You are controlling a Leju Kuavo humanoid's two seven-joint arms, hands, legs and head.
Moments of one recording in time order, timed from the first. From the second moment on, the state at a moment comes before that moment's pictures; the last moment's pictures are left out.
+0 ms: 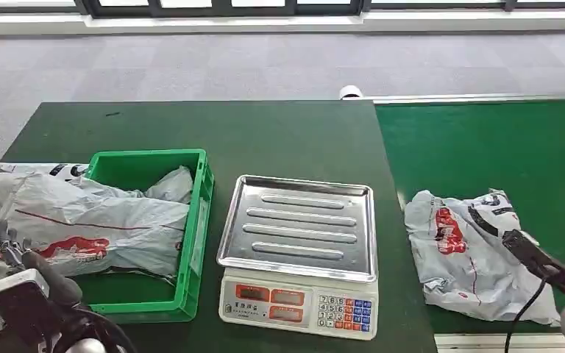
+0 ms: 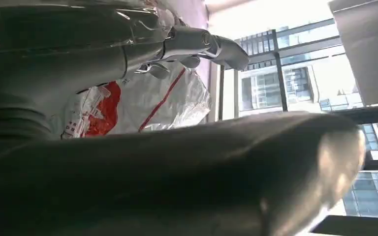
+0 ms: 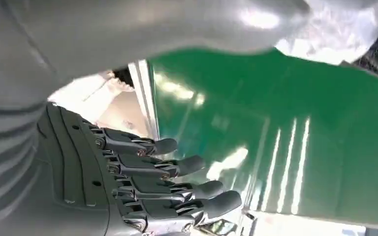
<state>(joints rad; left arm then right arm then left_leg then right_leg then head) 0.12 -0.20 0.03 -1.73 -0.24 0.61 -0.42 -0.03 -0.43 -0.42 -1.19 1.21 0.08 0.29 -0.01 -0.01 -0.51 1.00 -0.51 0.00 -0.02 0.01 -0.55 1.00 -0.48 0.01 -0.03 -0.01</state>
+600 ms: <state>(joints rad) 0.08 -0.20 0.03 -1.69 -0.23 0.58 -0.40 0.13 -0.34 -0.21 -1.25 1.24 0.18 0.30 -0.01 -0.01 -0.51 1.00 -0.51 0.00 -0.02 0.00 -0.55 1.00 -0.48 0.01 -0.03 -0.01</state>
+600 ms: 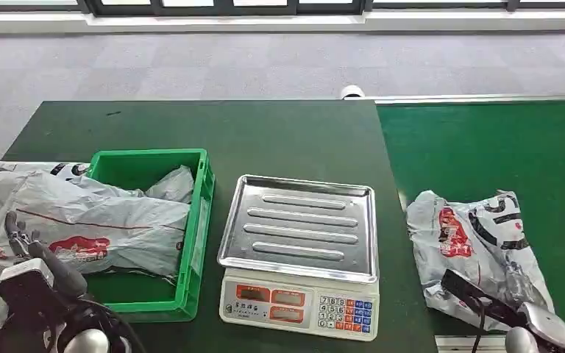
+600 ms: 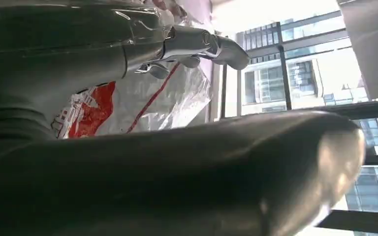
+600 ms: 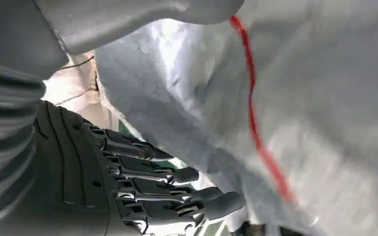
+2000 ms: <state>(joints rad) 0.08 -0.19 0.04 -1.71 -0.23 0.51 -0.38 0.27 -0.32 -0.04 -1.50 1.20 0.21 0.26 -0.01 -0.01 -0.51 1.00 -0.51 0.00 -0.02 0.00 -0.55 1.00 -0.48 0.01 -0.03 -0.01</state>
